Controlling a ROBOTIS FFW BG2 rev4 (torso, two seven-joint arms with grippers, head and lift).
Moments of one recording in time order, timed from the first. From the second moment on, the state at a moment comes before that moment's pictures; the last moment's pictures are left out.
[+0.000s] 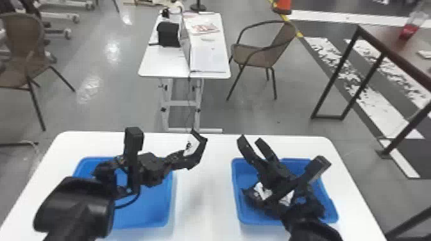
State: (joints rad) left arm -0.32 0.06 -0.14 -0.97 0.00 0.02 -0.88; right arm -0.04 -0.02 -0.03 -1.18 -0.60 -0.14 0.63
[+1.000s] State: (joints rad) left arm -0.42 0.00 -0.24 -0.89 0.04 0.06 -0.94; right arm -0.15 -0.01 0.14 -1.15 -0.50 -0.05 0.61
